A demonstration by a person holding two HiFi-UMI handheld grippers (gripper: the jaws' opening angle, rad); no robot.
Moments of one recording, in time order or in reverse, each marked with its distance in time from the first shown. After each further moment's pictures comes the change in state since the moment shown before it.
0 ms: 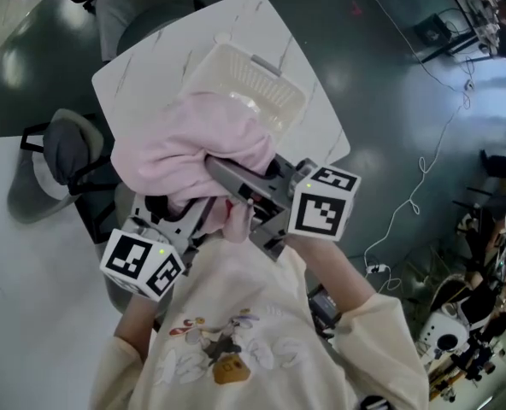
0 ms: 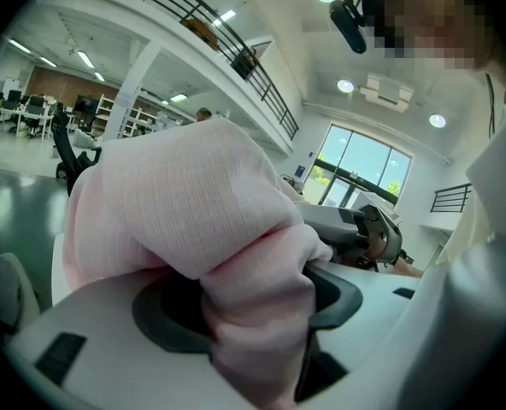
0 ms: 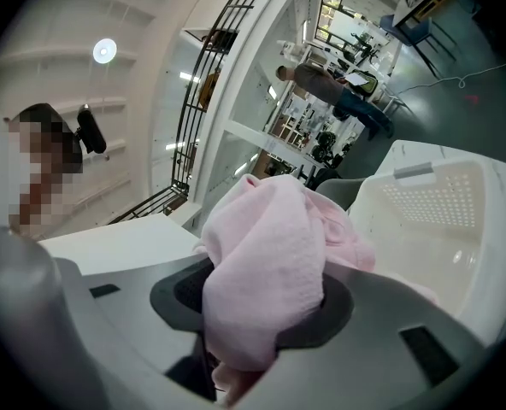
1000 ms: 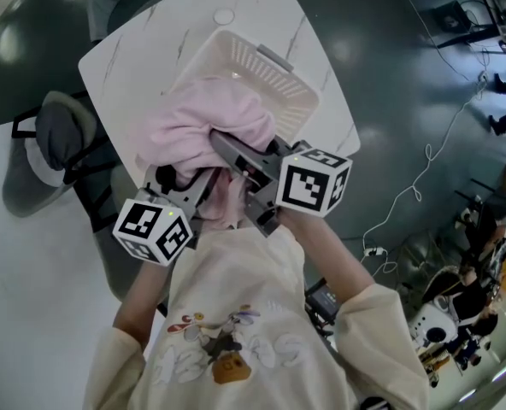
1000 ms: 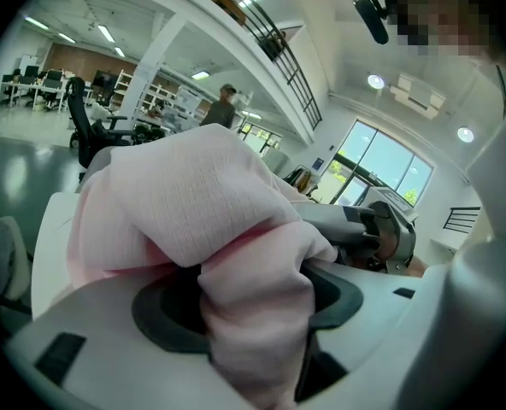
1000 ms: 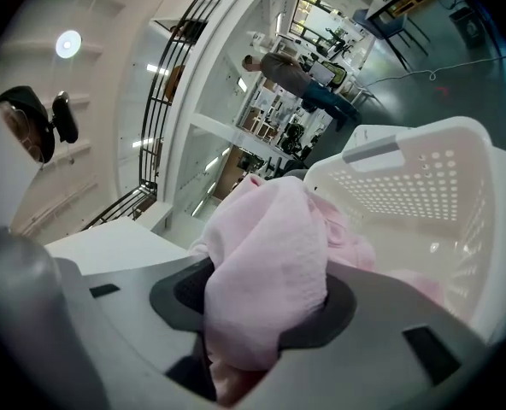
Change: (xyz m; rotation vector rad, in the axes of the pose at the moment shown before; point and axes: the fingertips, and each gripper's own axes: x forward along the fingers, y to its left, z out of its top) left arm 0.091 0.075 -0.058 -0.139 0.095 0.060; right arm 0.036 -0.130 0.002 0.100 0.045 -0.164
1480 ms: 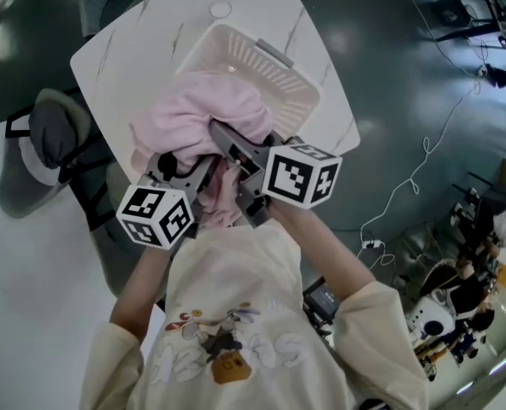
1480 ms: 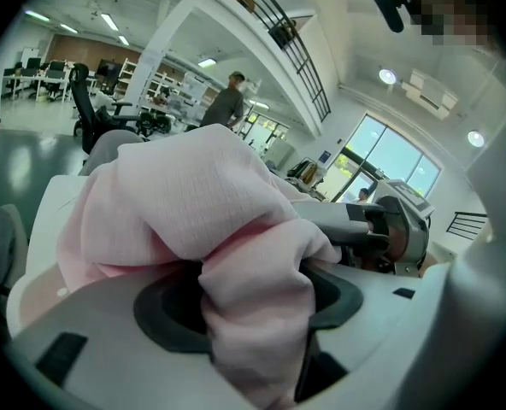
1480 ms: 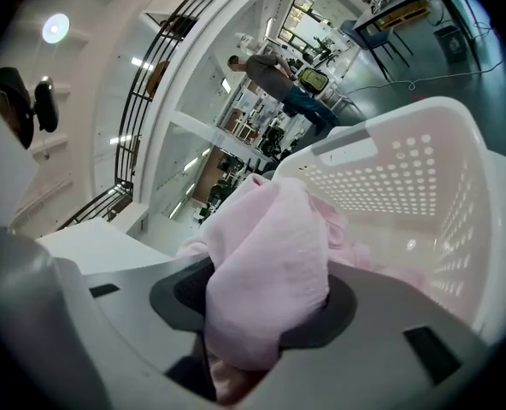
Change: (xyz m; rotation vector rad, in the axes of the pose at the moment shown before) left arm 0.027 0.024 -0.021 -0.040 0.068 0.022; right arm 0.013 -0.041 -0.005 0.026 -0.017 -0.152
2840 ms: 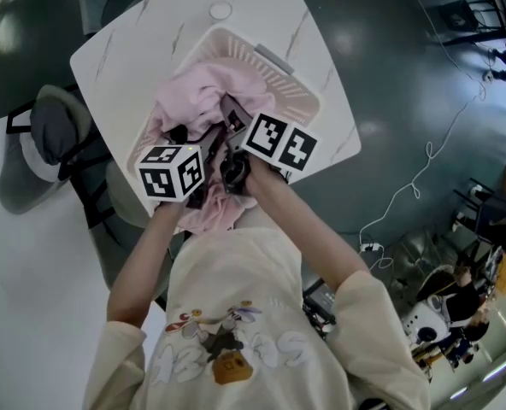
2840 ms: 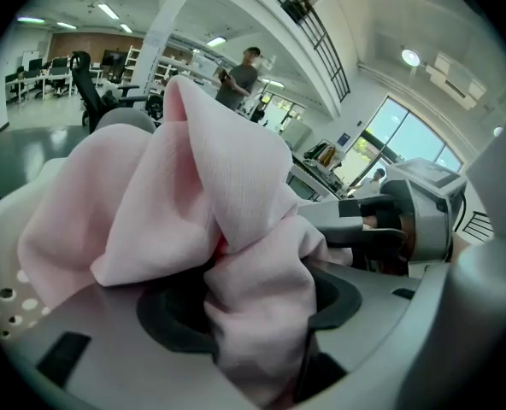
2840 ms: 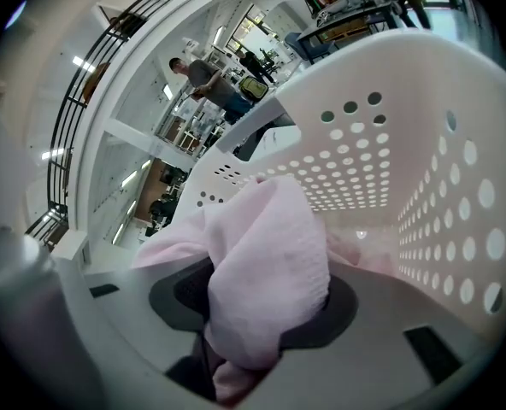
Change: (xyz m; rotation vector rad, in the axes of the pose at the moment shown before) left arm 0.080 0.044 -0.018 -0.037 0.132 0.097; right arm 0.034 -0.100 0.021 0.184 -0.079 -0.360
